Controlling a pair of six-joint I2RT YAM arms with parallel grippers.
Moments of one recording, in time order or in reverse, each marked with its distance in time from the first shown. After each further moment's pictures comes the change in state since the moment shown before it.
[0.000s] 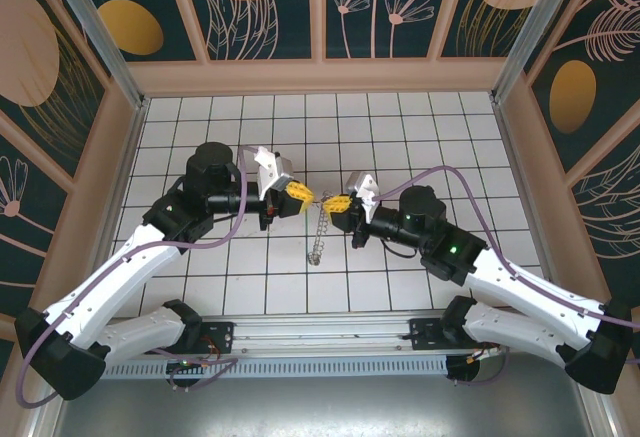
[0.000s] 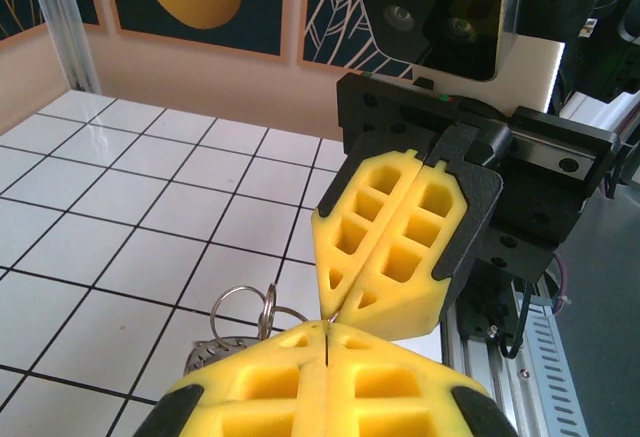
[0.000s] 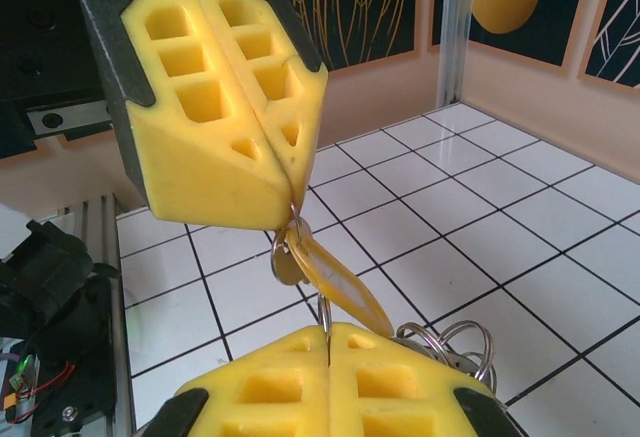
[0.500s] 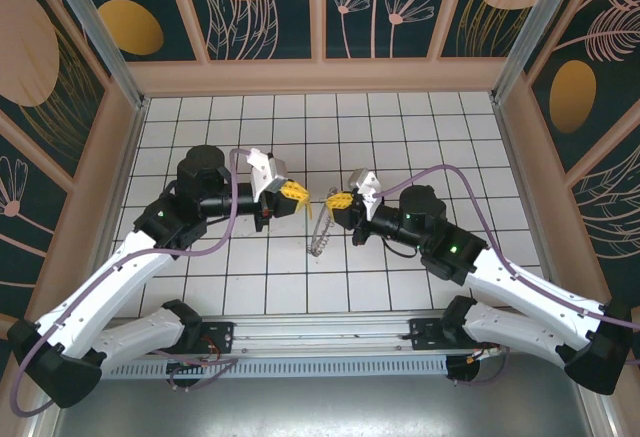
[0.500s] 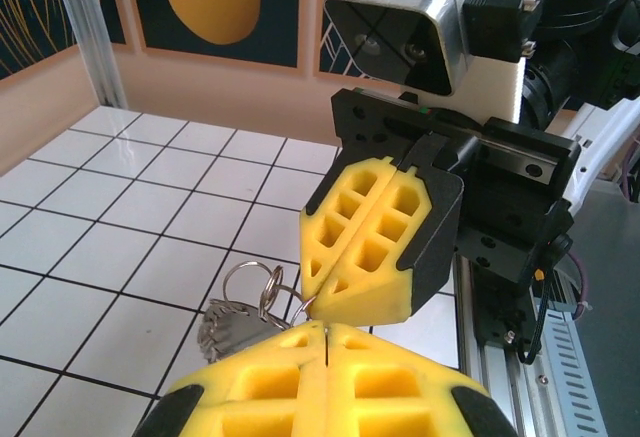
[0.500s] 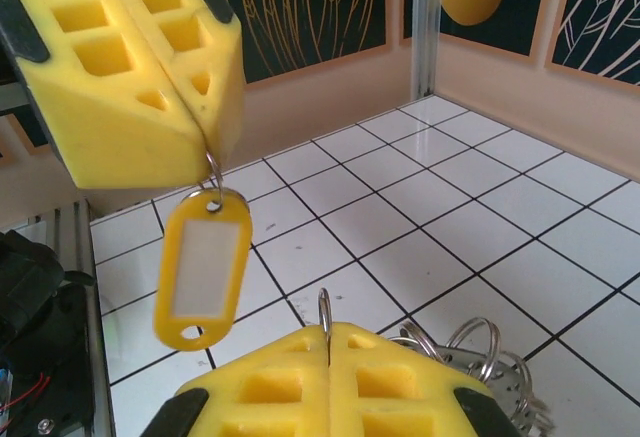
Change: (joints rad) left arm 0.000 -0.051 0.000 -0.017 -0.040 0.013; right arm -0.007 0.000 0.000 -0.011 0.042 0.018
